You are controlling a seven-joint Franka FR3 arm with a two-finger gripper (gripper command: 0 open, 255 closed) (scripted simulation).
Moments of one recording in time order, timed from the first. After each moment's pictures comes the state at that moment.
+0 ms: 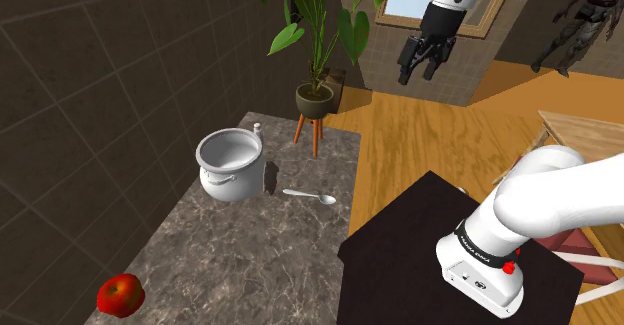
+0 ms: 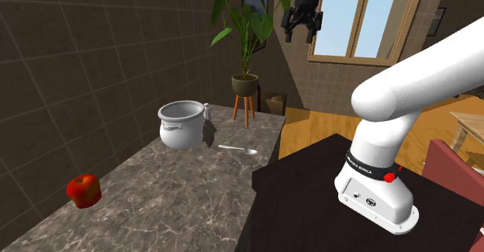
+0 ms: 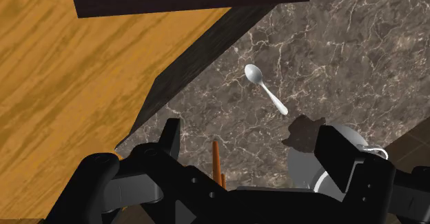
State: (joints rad) arm 0.00 -0.76 -0.02 -2.37 0.07 1.64 0.11
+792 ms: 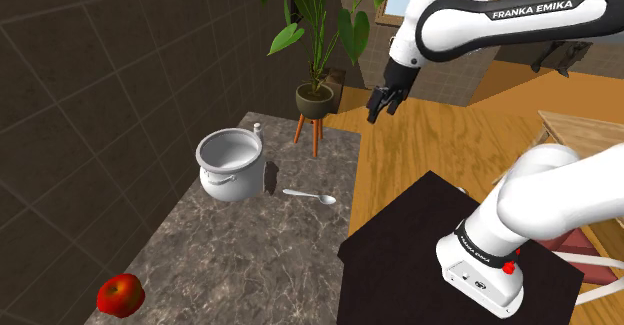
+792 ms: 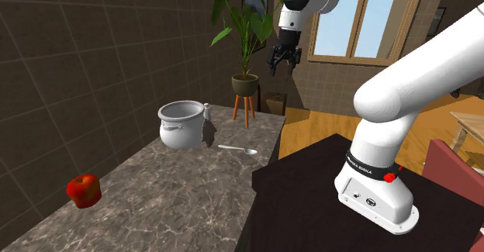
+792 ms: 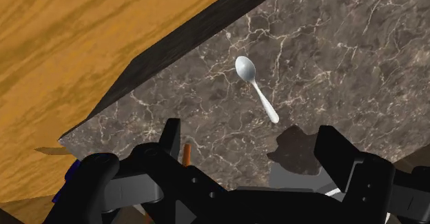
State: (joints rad) arm 0.07 -0.65 -0.01 -2.62 0.11 2.04 0.00
